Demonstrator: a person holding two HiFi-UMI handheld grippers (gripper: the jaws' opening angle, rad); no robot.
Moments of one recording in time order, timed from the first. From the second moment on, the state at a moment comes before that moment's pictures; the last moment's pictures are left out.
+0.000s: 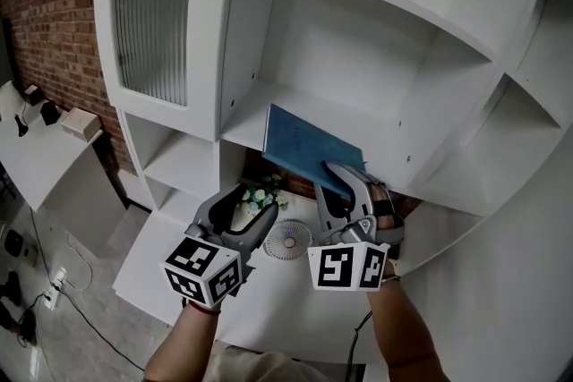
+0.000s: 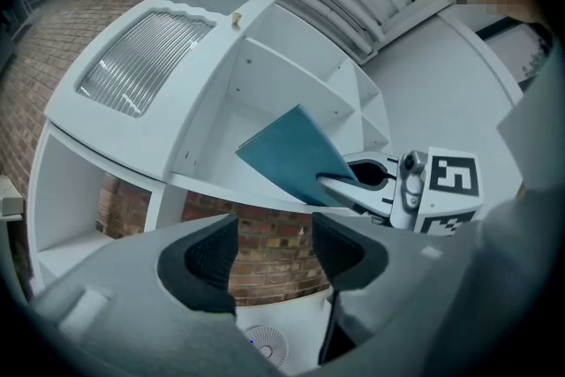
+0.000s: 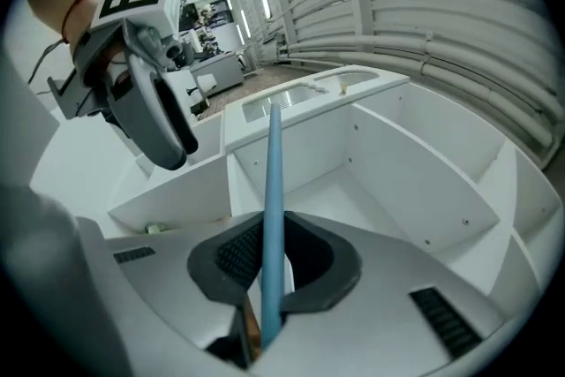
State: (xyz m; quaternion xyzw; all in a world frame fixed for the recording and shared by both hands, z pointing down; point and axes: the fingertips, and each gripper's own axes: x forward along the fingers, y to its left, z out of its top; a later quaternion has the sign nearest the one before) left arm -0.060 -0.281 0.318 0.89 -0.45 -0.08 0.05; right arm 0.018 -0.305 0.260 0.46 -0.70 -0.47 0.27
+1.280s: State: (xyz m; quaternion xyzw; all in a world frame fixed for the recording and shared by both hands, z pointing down) left arm 0.029 -0.208 0.268 0.92 -0.38 -0.09 0.00; right arm 0.134 -0.210 0.251 0.45 -0.88 -0.07 -0.15
